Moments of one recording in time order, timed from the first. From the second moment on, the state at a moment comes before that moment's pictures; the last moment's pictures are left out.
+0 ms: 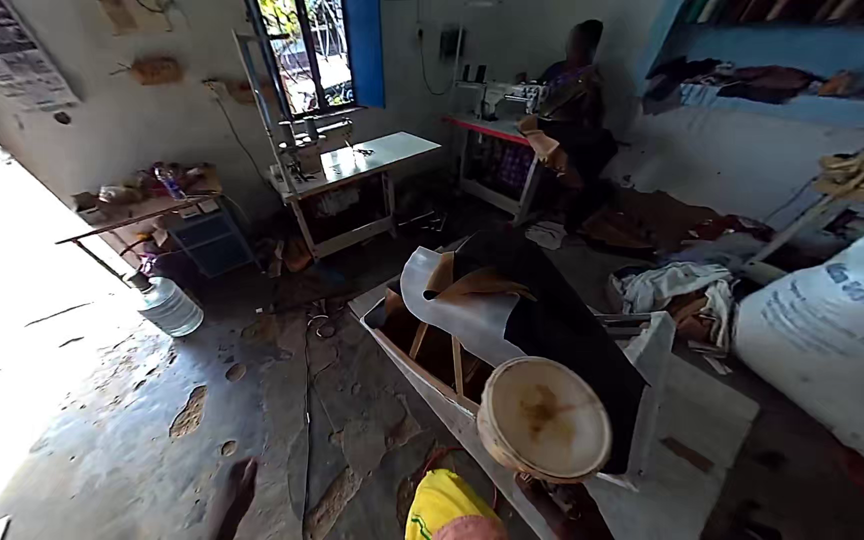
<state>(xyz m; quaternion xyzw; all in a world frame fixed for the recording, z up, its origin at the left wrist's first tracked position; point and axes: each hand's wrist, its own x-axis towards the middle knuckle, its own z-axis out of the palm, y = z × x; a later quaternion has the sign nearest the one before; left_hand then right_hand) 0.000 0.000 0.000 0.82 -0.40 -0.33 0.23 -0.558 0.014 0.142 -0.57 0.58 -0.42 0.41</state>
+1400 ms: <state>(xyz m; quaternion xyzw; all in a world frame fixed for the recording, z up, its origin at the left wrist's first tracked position) -0.357 -0.681 0.039 0.20 -0.94 -0.28 -0.03 -0.446 -0.335 0.231 -0.21 0.71 -0.66 0.13</state>
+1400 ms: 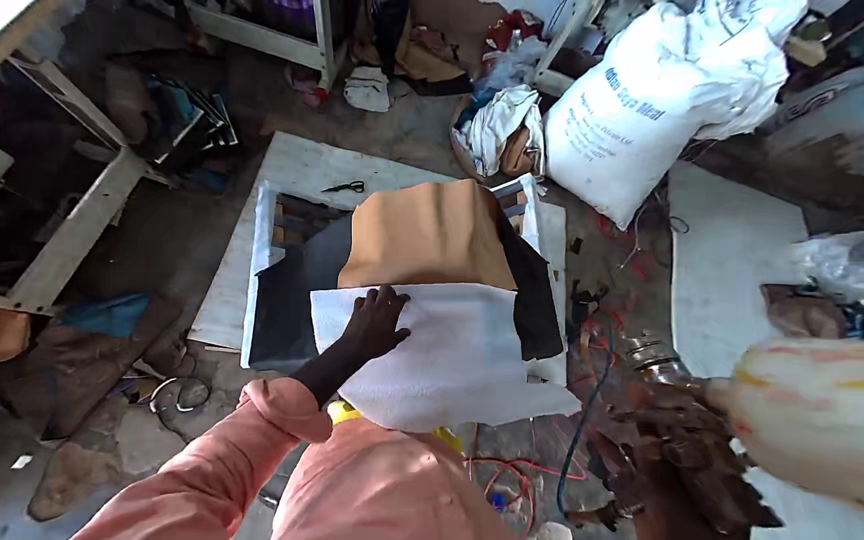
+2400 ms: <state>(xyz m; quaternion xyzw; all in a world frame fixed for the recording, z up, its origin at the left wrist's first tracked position) -0.308 -0.612 0.047 -0.10 -0.89 -0.33 -0.29 -0.430 -0.389 0.166 -0.08 0.85 -0.49 0.15</state>
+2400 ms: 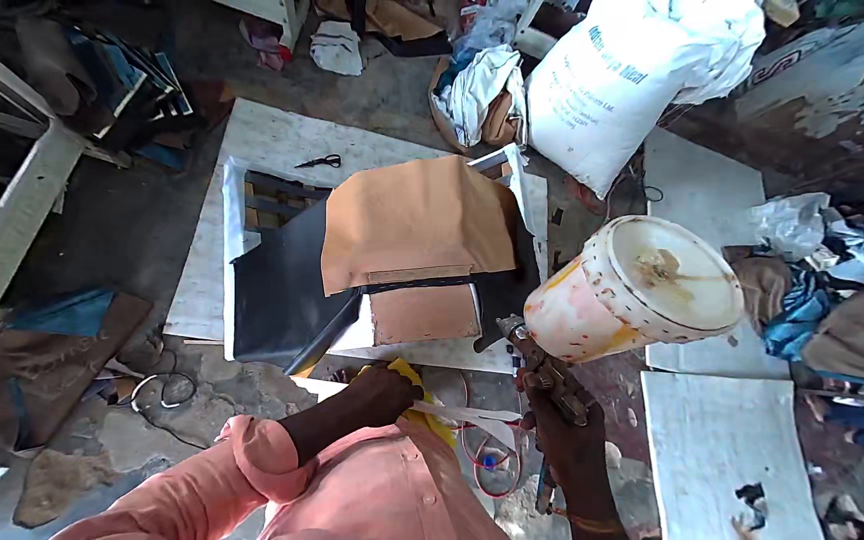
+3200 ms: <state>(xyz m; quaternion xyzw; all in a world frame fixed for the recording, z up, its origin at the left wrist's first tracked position) -0.272 -0.619 0.029 -0.06 -0.89 -0.35 -0.28 -0.418 -0.414 0.167 -0.12 0.84 -0.50 0.19</state>
